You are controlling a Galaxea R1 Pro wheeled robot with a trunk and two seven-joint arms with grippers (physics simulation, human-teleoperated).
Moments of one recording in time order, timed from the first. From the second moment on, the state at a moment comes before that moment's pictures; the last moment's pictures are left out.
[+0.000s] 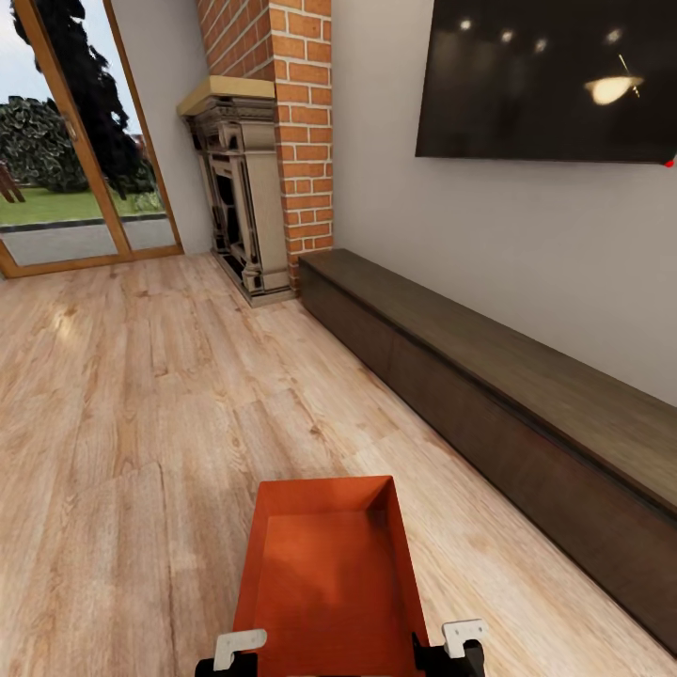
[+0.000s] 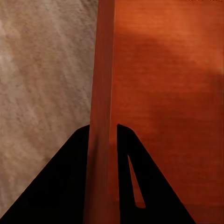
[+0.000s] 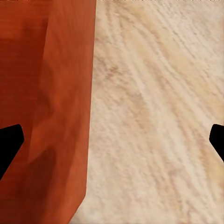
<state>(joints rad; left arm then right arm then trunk) -0.29 -0.07 -0.19 -0.34 0.17 -0.33 0.19 -0.38 0.05 0.09 -0.18 0.03 -0.40 -0.08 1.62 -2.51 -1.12</state>
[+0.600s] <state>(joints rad) -0.29 -0.07 -0.19 -0.34 0.17 -0.33 0.19 -0.38 0.05 0.09 -0.18 0.03 -0.40 -0.08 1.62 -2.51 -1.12</state>
